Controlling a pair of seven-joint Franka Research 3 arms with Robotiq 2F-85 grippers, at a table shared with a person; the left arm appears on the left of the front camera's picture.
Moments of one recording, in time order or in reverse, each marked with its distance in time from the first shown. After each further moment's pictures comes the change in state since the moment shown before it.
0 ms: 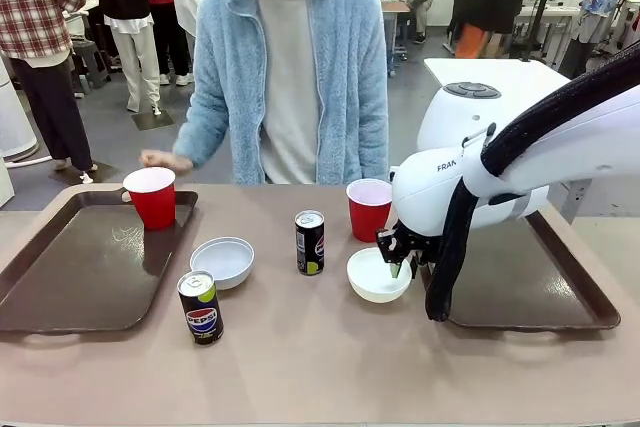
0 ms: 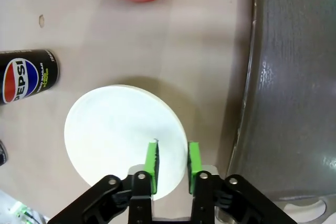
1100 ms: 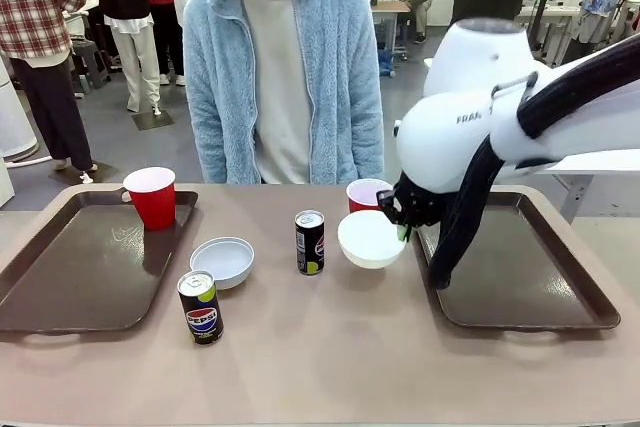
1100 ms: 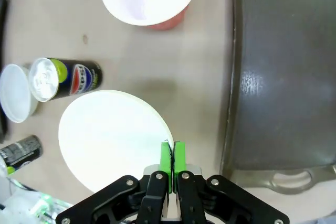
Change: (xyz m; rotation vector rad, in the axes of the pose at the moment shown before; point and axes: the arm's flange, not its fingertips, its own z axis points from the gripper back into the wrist) left arm 0.000 0.000 0.000 0.000 0.000 0.000; right arm -0.001 0.019 0.095 0.002 -0.088 -0.041
